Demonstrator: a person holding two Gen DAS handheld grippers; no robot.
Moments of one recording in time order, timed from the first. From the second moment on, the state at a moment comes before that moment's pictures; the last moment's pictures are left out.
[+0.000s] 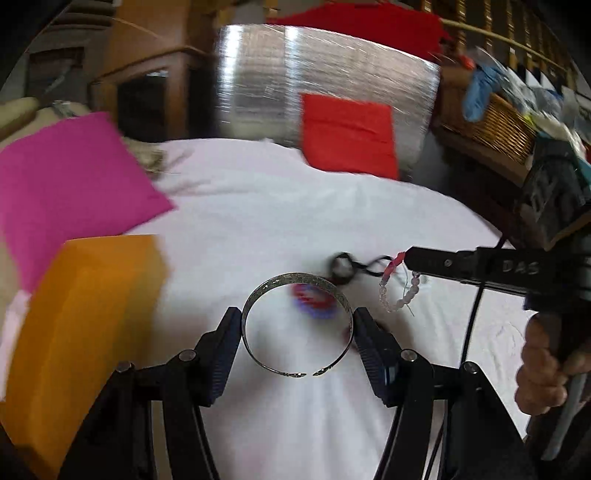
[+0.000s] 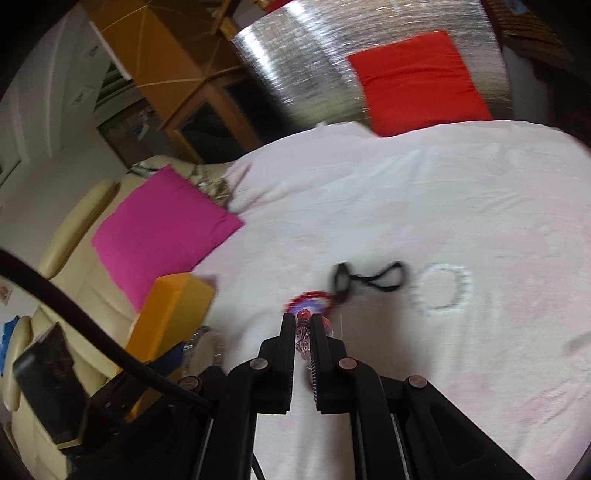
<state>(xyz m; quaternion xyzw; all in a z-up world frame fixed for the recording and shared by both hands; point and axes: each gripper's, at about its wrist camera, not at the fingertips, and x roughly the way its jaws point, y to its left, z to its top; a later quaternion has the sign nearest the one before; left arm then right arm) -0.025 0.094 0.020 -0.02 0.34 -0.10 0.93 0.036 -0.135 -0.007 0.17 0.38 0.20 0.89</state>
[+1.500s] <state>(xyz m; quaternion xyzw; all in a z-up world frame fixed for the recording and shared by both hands) -0.073 0.258 -0.004 0.01 0.40 0.12 0.91 0.037 0.053 -0.007 0.11 0.42 0.29 0.85</state>
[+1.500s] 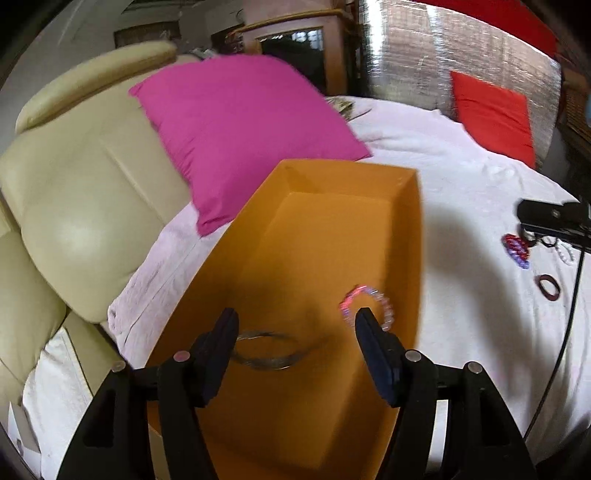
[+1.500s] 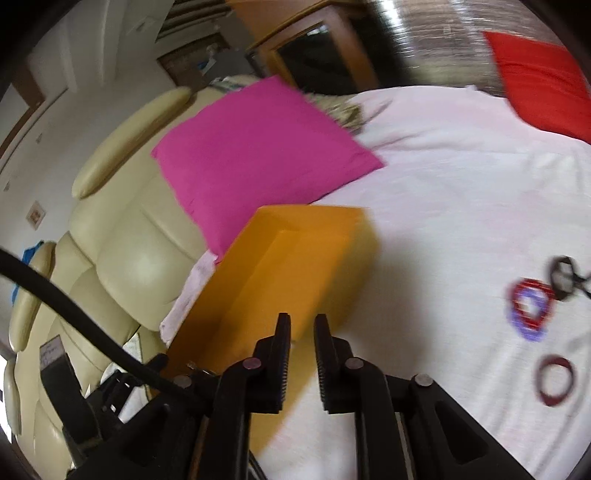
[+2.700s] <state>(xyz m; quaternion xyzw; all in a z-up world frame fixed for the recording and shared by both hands) 0.035 -0.020 -0.071 0.04 0.48 -0.17 0.86 0.093 -0.258 -0.076 0.27 0.44 0.02 0.85</state>
